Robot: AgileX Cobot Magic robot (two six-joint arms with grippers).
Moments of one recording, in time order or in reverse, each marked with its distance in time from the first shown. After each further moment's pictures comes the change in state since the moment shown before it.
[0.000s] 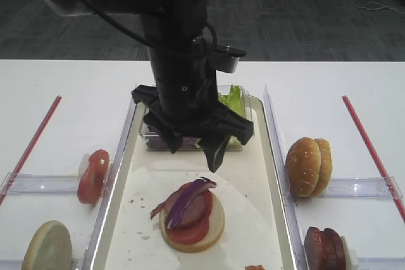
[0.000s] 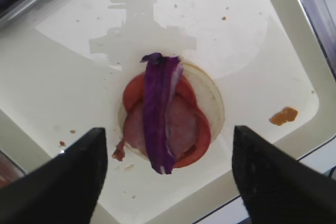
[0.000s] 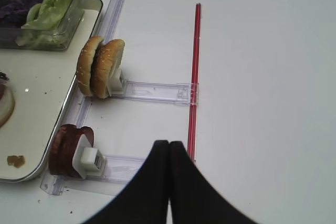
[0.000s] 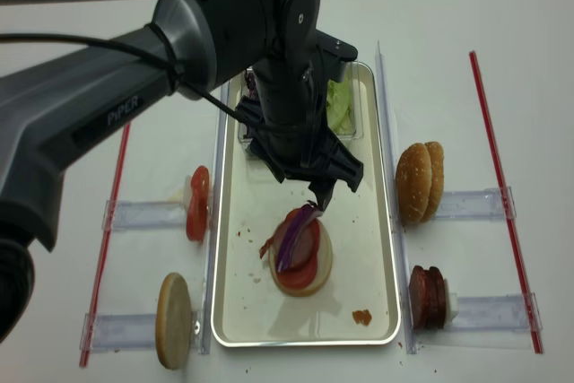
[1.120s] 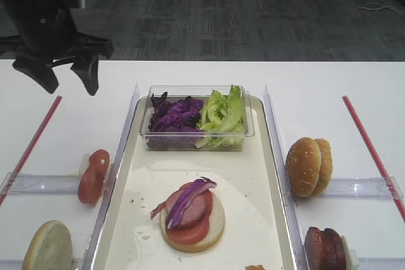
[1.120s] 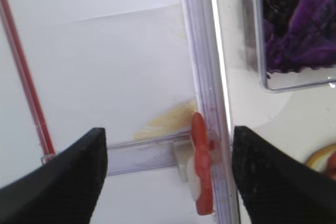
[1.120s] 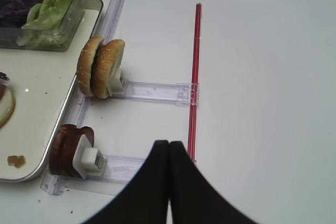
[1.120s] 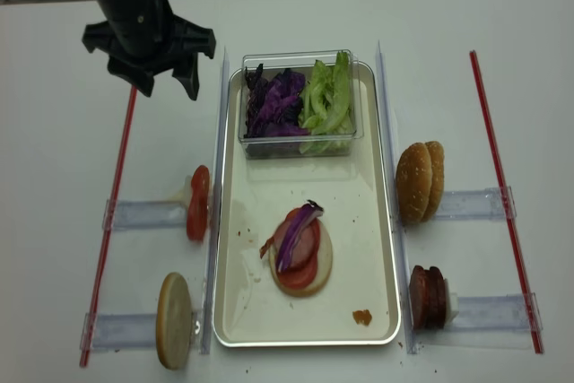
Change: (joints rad) left arm 0.518 -0.055 -0.001 0.047 0.007 0.040; right arm 0.000 0.000 0.000 0.000 0.000 0.000
